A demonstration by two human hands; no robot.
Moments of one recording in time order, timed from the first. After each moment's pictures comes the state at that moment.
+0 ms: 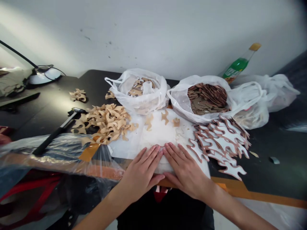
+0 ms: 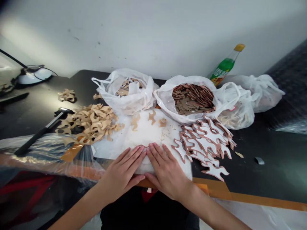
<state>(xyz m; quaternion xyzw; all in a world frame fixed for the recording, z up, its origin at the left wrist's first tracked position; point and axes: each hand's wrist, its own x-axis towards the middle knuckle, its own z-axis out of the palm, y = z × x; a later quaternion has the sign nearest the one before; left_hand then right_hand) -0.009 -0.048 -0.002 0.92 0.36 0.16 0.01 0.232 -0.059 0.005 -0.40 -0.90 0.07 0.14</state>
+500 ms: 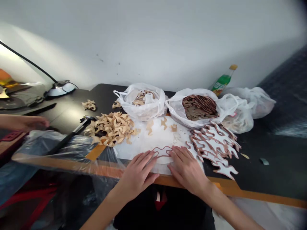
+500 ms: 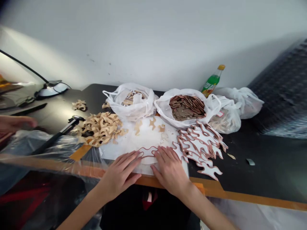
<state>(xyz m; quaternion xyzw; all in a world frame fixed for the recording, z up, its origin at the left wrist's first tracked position) -0.028 -0.054 -0.005 0.90 0.36 0.23 0.00 0.237 -0.064 0.008 -0.49 -0.86 0.02 0.16</state>
